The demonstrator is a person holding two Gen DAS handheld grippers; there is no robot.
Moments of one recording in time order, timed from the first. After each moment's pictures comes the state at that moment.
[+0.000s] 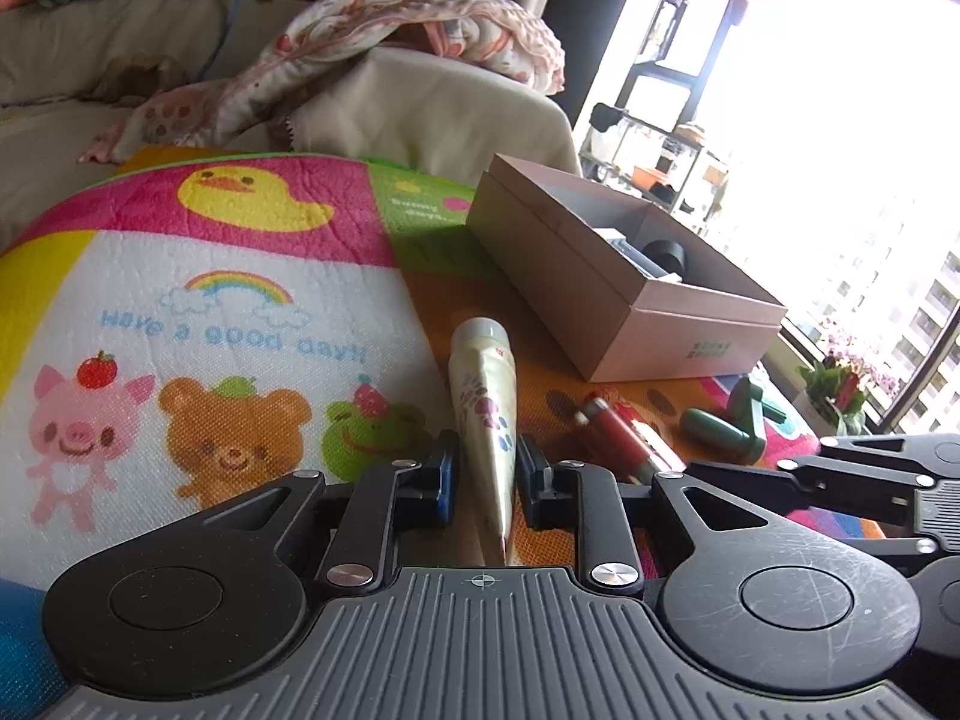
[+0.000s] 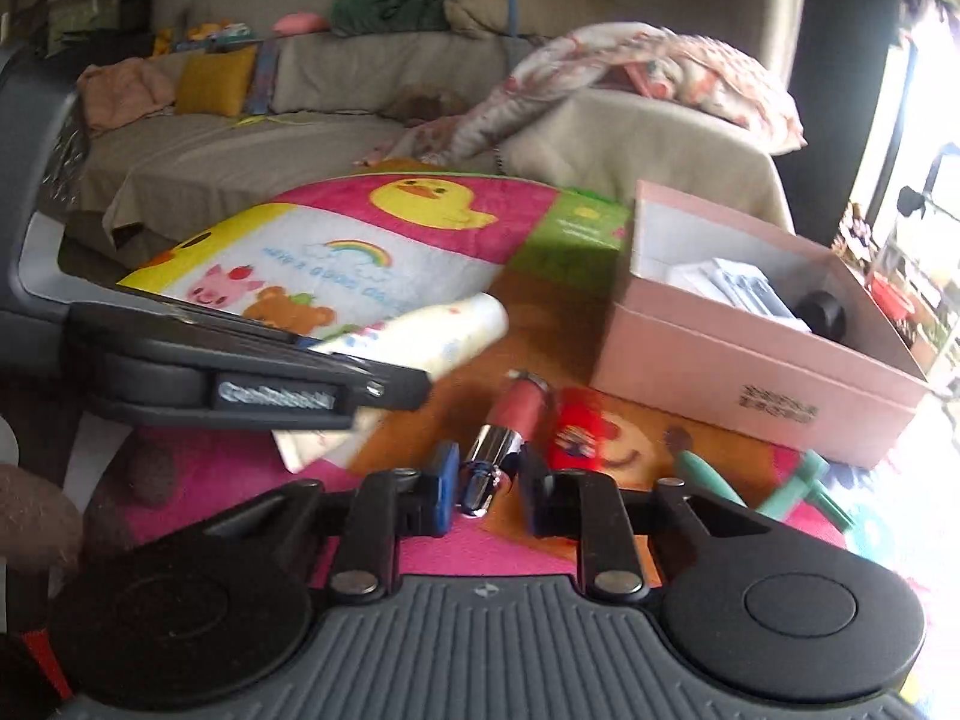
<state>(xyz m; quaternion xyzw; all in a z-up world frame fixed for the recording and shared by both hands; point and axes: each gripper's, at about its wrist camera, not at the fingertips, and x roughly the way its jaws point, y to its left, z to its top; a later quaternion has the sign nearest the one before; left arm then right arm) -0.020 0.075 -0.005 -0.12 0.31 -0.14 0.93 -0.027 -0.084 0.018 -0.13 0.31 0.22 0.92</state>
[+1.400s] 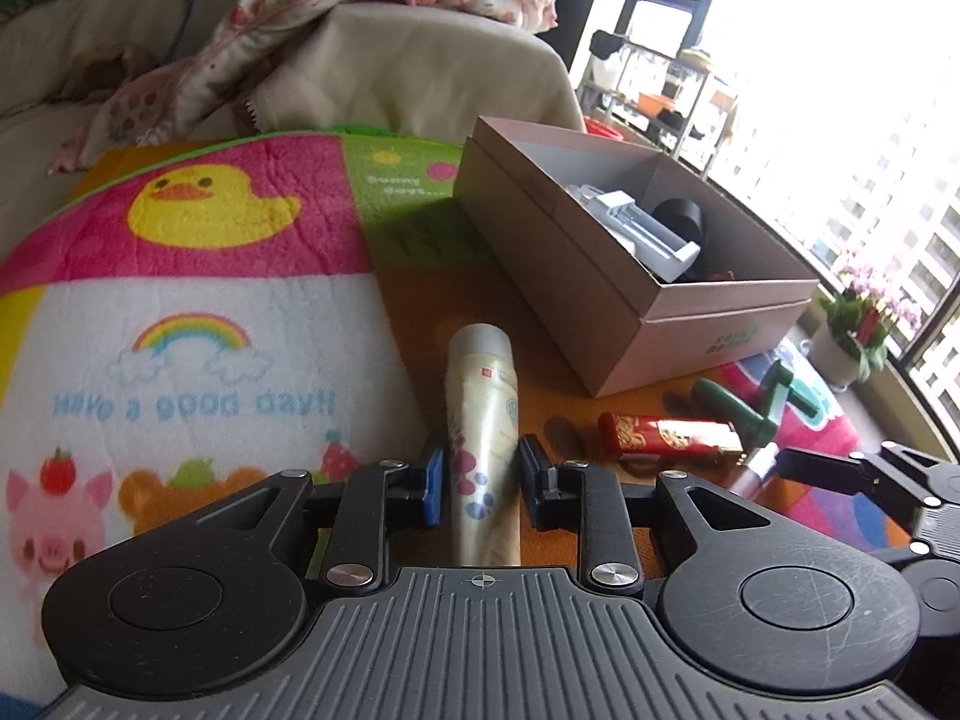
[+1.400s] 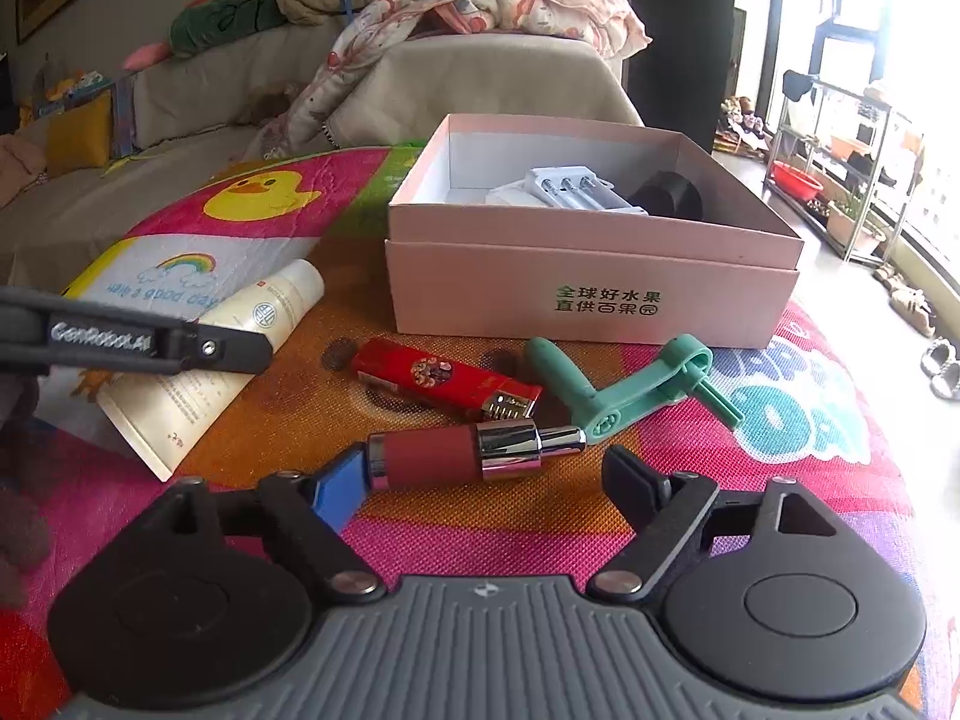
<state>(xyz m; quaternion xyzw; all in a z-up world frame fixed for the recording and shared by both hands) 0.033 0.053 0.011 -0.06 0.38 -0.14 0.91 -0.002 -0.132 0.005 -0.04 0.35 0.11 0.93</state>
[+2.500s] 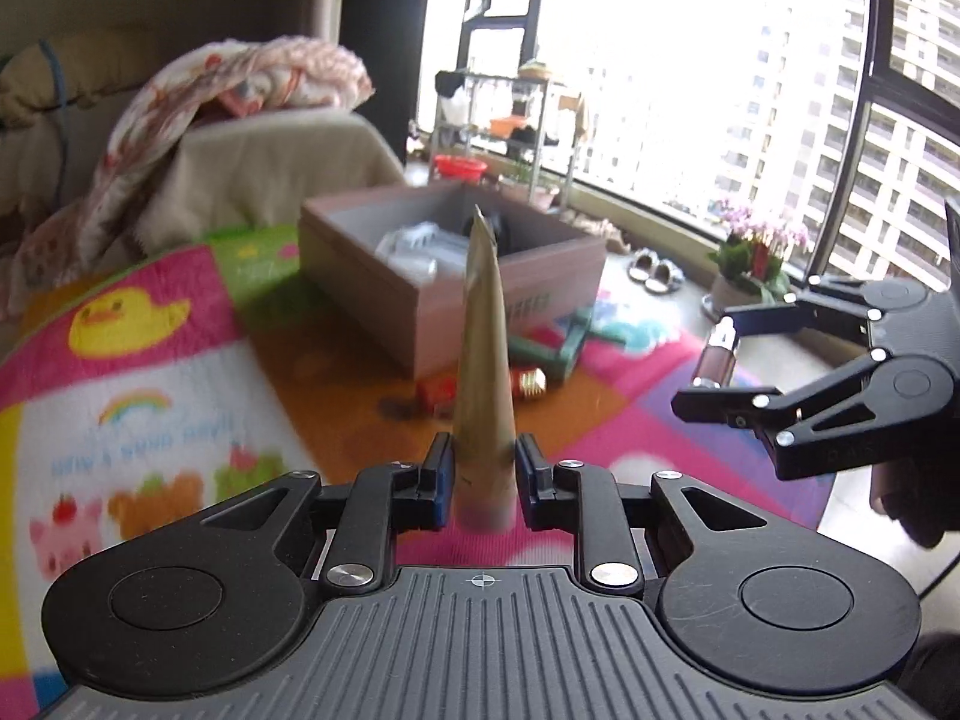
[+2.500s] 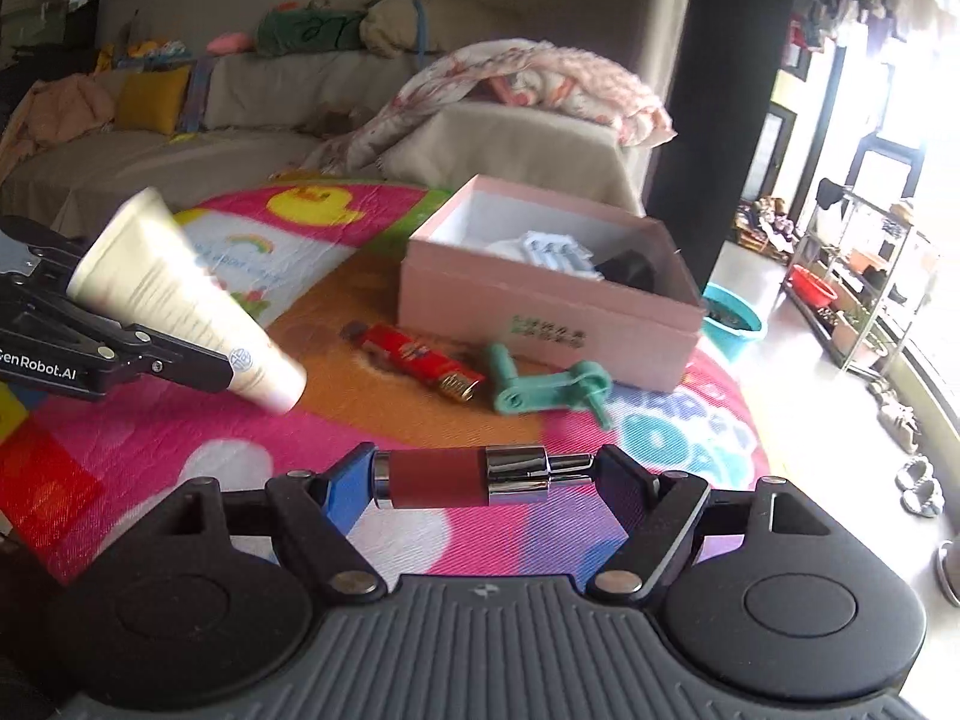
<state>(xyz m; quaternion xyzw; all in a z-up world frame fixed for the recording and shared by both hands) -0.057 0.027 0.055 0.03 0.29 -0.27 0.92 -0.074 -0.186 0.051 -0.12 0.28 0.14 0.94</state>
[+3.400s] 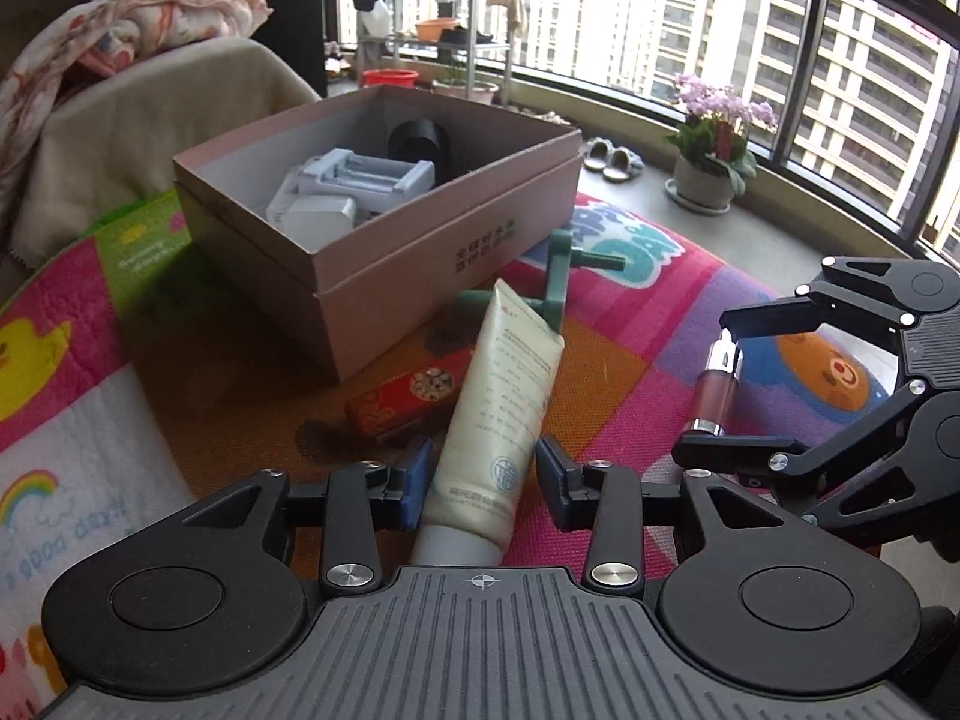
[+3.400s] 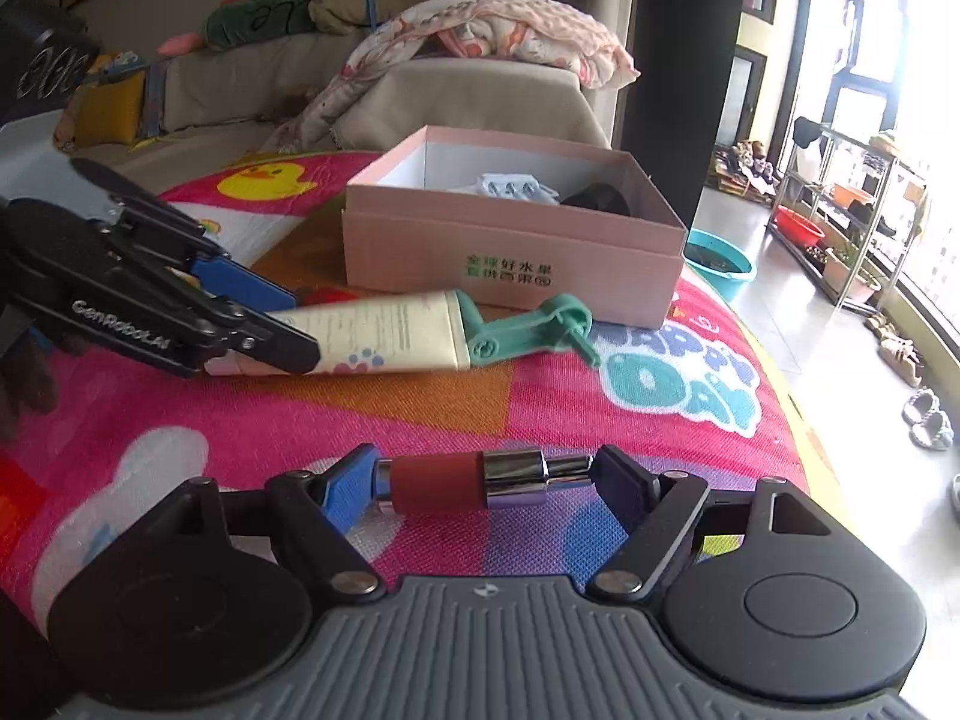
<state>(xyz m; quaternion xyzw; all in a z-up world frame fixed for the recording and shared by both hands) 0.013 -0.032 0.009 0.12 0.37 -0.32 0.86 -0.049 -0.193 0.007 -0.09 0.33 0.12 0.93</state>
